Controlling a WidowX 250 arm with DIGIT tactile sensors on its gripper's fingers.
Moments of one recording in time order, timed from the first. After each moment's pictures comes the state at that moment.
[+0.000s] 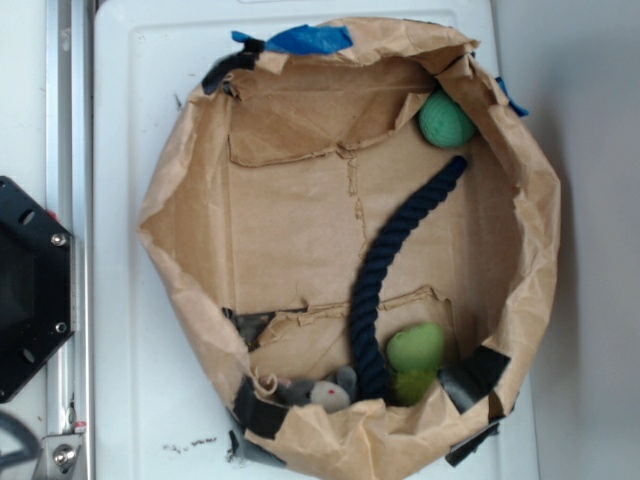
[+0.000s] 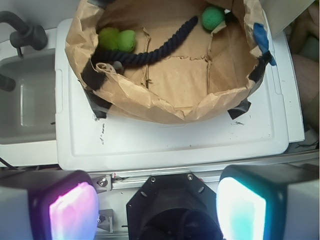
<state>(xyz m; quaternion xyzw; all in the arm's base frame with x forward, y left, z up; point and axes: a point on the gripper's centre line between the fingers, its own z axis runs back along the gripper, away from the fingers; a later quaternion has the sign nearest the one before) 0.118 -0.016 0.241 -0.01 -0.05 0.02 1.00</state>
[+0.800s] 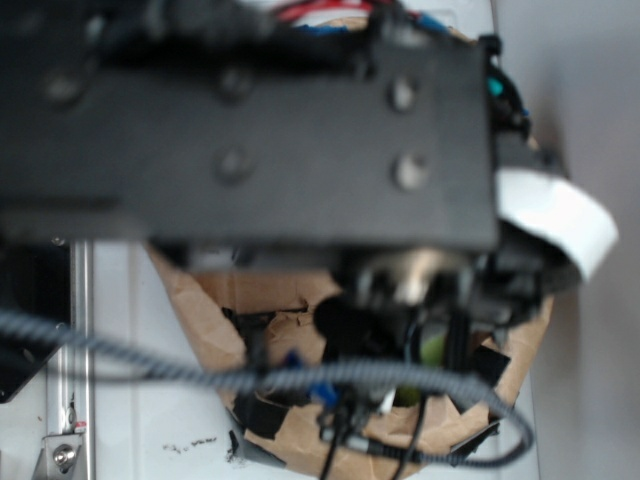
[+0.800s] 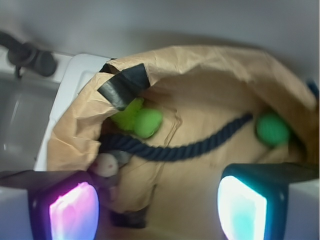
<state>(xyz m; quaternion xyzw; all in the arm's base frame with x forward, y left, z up) 0.277 -0.022 0.177 -0.03 -0.08 -0.20 0.98</state>
